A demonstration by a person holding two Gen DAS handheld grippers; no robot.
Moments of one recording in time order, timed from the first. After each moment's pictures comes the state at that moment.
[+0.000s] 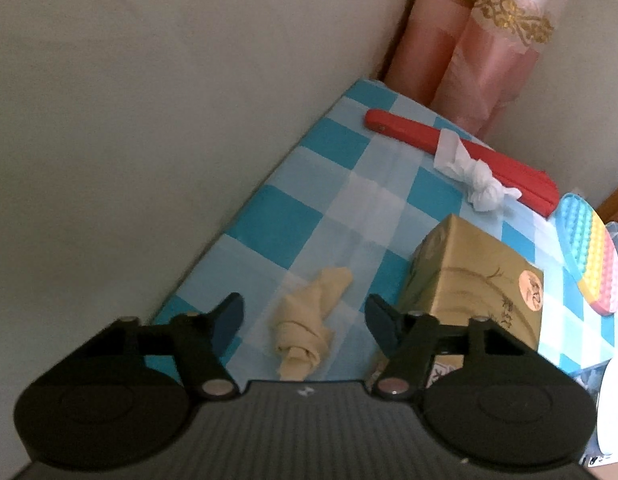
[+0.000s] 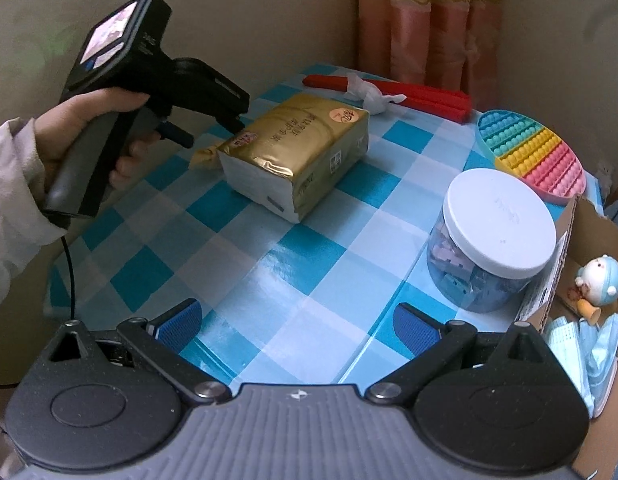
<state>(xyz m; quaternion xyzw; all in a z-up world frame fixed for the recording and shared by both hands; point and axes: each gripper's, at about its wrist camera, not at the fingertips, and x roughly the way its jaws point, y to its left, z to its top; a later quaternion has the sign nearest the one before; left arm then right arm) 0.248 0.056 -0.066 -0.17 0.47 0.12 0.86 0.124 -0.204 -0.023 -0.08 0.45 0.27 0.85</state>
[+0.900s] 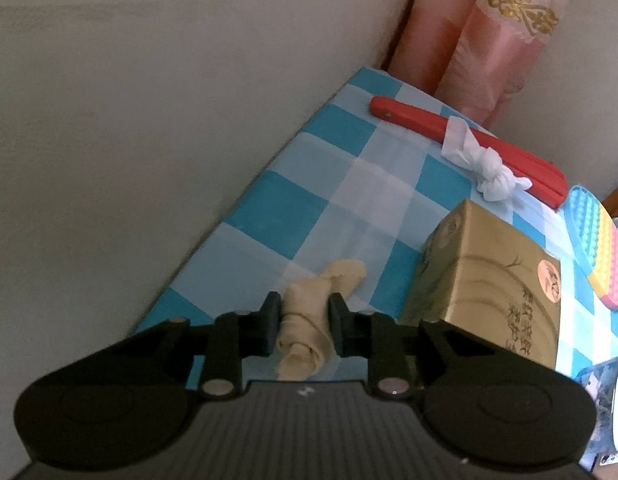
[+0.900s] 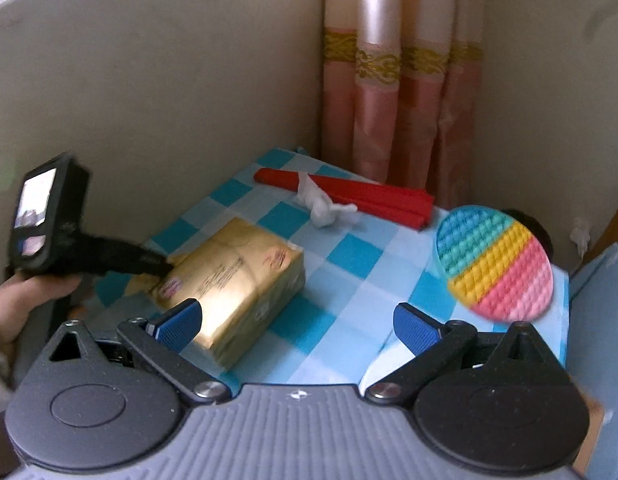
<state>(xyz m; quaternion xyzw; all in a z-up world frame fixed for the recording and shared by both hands) 0.246 0.055 -0.080 -0.17 0.47 0.12 0.86 0.240 -0.205 0.033 -0.09 0.40 0.24 0.88</state>
